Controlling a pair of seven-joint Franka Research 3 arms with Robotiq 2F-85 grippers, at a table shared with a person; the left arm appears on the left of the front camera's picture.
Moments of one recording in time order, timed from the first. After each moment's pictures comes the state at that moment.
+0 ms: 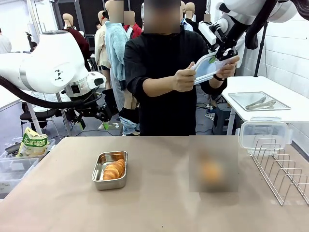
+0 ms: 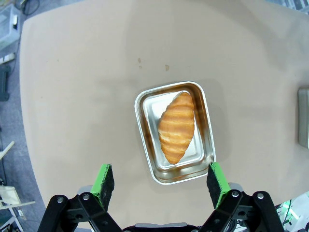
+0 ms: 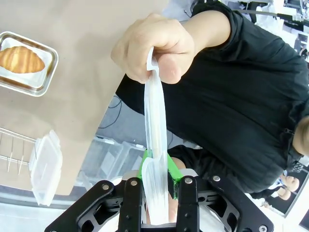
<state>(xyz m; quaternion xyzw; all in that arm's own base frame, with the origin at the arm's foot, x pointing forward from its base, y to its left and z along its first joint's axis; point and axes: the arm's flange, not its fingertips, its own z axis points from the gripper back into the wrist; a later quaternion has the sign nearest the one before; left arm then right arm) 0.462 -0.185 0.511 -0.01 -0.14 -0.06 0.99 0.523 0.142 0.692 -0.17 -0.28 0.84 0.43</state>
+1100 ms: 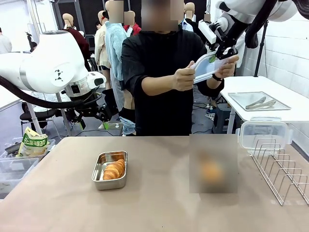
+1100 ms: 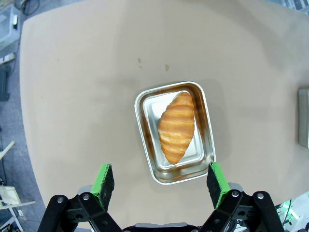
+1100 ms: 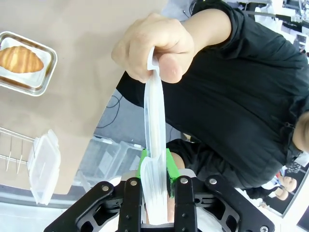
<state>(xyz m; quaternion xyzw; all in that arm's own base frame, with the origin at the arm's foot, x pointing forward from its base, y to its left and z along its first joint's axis) 0.462 -0.185 0.511 -0.01 -0.14 -0.06 0.99 0.521 0.144 0.696 -0.18 -0.29 0.84 0.43</state>
